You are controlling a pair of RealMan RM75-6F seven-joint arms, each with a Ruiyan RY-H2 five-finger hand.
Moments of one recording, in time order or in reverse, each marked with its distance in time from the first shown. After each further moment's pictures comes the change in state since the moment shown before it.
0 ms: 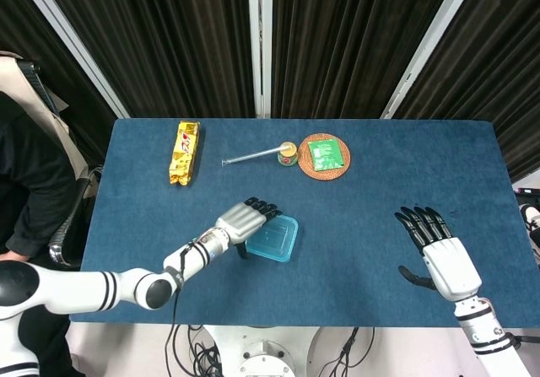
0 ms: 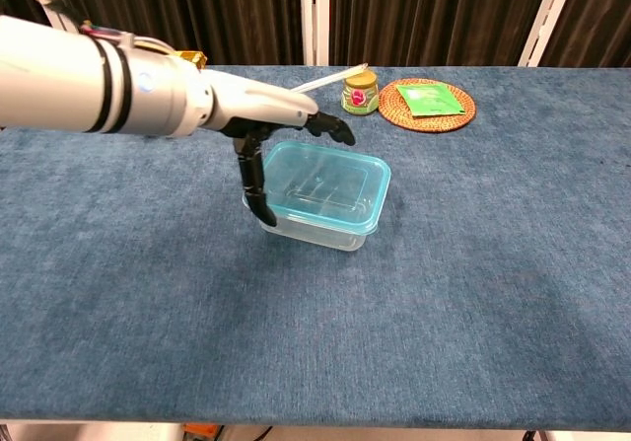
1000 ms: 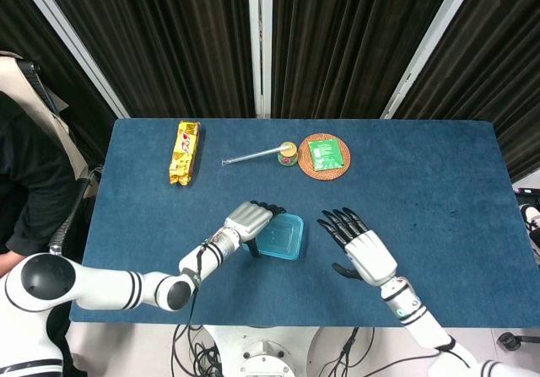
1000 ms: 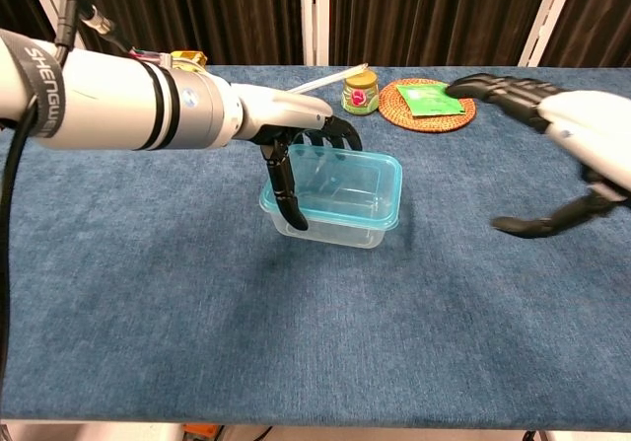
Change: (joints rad) left arm -0.088 -0.103 0.060 0.064 -0.117 0.124 -0.081; right arm 0.191 -0.454 0.053 0.379 -0.083 -0.131 0.035
